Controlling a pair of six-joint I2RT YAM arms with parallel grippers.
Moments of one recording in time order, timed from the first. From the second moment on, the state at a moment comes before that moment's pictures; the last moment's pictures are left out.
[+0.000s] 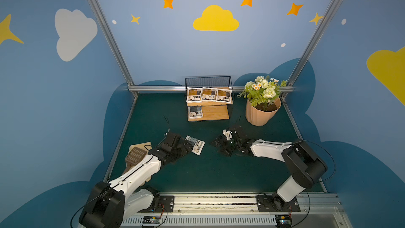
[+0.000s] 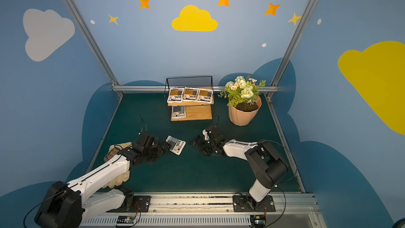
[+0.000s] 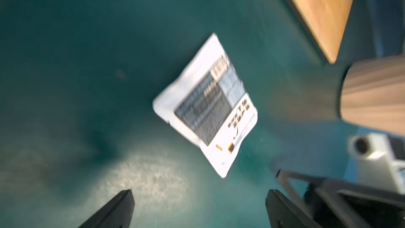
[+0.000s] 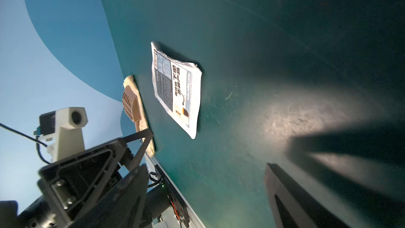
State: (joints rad) left arm -0.39 1.13 0.57 -0.38 0.12 -0.97; right arm 0.71 1.68 0.77 0.13 -0.49 1.10
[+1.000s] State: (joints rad) left arm -0.29 1.52 0.75 -0.26 0.39 -0.83; right arm 0.79 1.89 0.87 0.37 -0.48 1.25
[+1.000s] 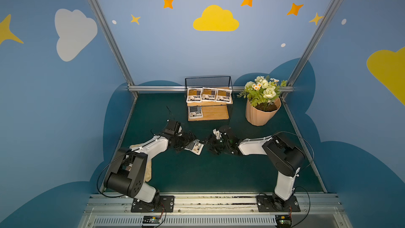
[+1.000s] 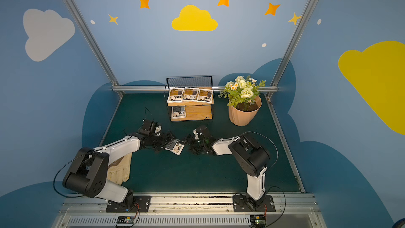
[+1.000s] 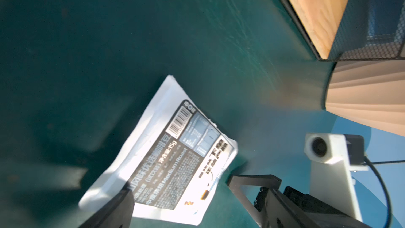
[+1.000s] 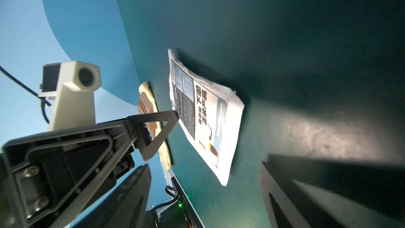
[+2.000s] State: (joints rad) left arm -0.29 1.51 0.72 -0.21 0.37 -0.83; right arm 0.80 2.06 0.90 0.58 -0.55 1.36
